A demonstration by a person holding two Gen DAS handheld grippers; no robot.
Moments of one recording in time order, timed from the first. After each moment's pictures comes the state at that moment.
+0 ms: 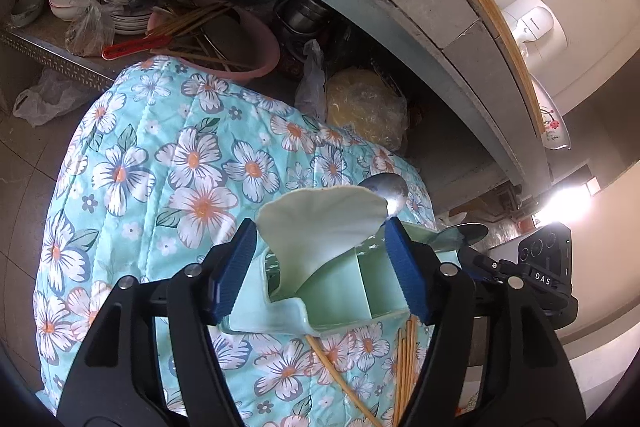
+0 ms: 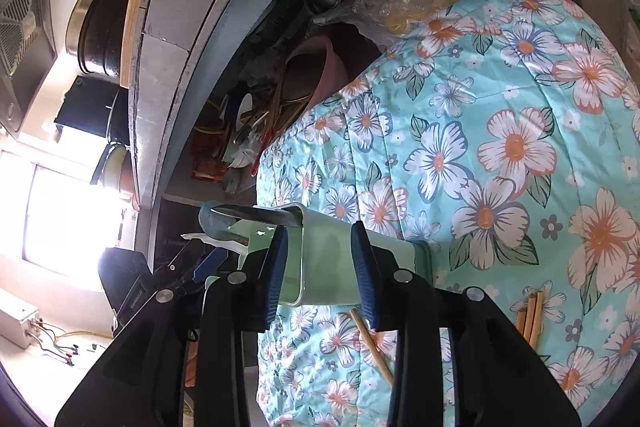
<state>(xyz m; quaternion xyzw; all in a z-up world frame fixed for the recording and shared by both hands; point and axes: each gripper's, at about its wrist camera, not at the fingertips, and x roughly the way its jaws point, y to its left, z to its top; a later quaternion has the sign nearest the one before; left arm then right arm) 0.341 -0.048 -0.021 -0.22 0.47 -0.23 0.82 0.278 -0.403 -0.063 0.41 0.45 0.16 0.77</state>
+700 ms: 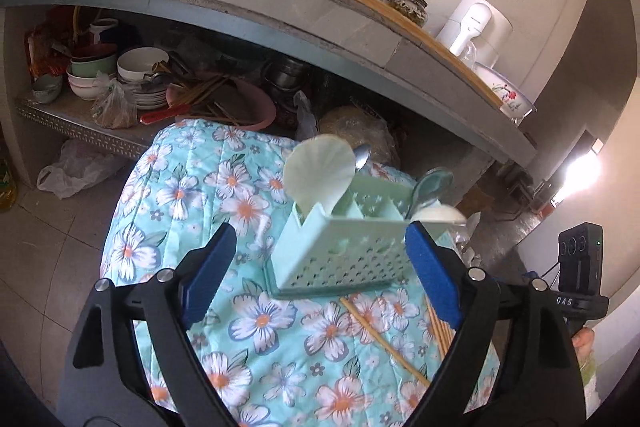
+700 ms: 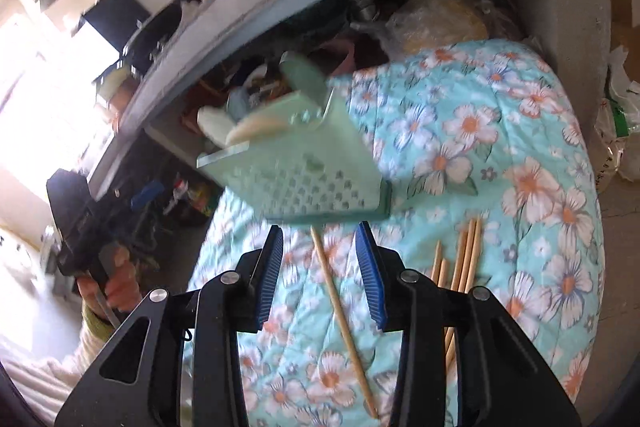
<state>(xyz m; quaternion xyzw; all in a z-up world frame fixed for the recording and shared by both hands) 0.224 -0.005 0.006 -0.14 0.36 -0.24 0.89 0.150 -0.360 -0.045 0.22 0.44 0.17 0.85</state>
